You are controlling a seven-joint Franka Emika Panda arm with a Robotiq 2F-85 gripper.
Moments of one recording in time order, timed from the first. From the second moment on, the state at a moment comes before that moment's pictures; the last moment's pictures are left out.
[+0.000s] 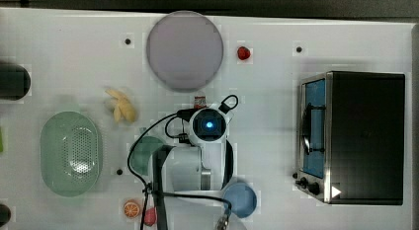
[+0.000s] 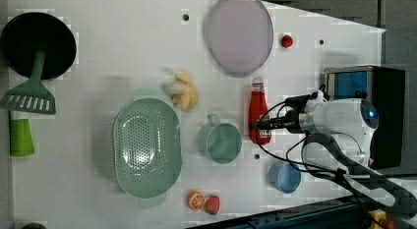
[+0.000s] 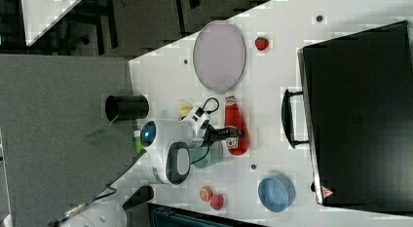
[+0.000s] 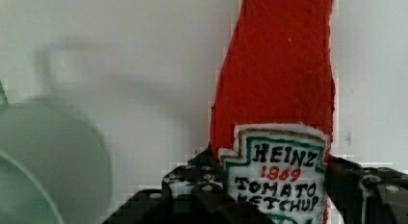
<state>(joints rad) -0.10 0.31 0.15 -2.44 0.02 1.06 -0.90</state>
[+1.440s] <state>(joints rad) -0.03 -0.17 0.51 -2.33 0.12 0.59 -0.56</state>
